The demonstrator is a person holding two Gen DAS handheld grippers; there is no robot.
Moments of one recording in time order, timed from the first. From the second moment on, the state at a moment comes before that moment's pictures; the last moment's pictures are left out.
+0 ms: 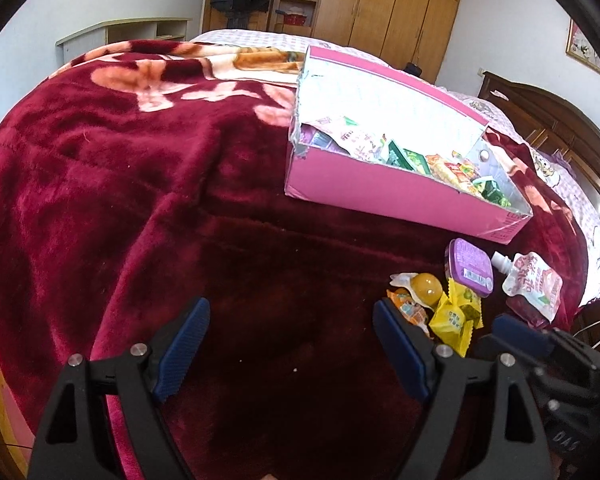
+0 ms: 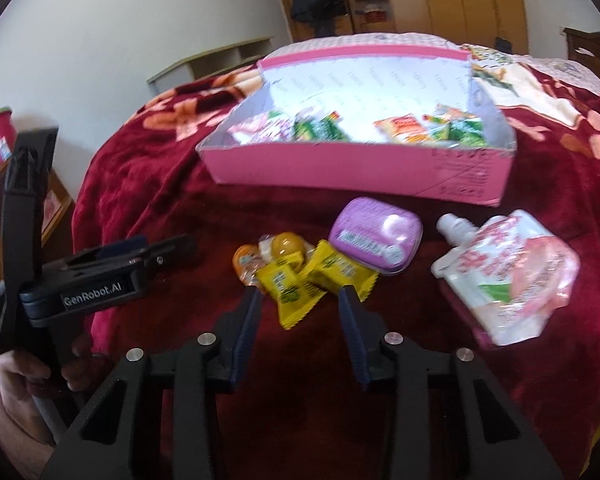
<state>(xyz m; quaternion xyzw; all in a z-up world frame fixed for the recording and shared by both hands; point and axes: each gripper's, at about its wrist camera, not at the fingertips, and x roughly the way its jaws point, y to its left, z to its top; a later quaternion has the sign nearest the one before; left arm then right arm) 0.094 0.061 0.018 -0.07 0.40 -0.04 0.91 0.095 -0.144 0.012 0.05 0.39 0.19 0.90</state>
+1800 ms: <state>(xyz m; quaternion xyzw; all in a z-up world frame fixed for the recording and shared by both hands) 0.102 -0.019 -0.012 0.02 0.40 -0.10 0.91 0.084 -0.185 -0.021 0.12 0.38 0.19 0.90</state>
